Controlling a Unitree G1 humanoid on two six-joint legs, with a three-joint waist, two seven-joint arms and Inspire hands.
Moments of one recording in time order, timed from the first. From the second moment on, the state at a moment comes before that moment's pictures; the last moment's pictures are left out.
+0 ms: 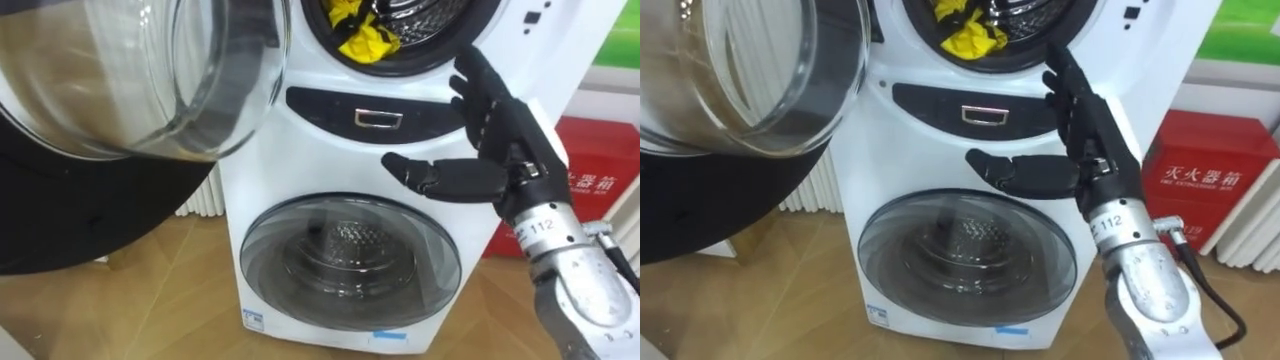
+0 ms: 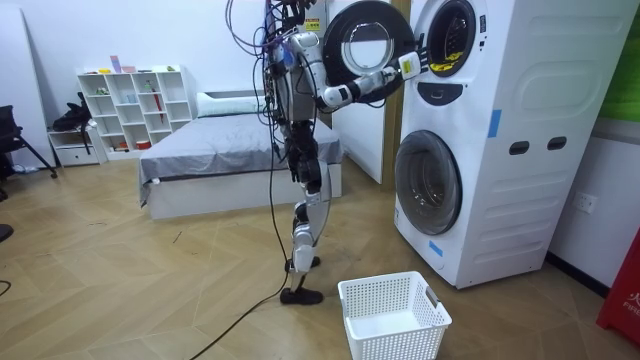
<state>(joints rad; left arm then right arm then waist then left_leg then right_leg) 0.21 0.20 0.08 1.12 -0.15 0.01 0.09 -0.18 -0.34 0.03 -0.17 0.26 0.03 -0.02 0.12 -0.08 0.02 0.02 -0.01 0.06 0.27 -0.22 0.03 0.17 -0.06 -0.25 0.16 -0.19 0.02</state>
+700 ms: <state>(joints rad) 0.31 0.23 0.08 1.16 -0.08 0.09 0.05 -0.30 -0.27 0.10 -0.08 0.34 0.02 -0.01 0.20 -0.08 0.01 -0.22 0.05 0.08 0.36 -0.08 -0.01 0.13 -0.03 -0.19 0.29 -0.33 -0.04</state>
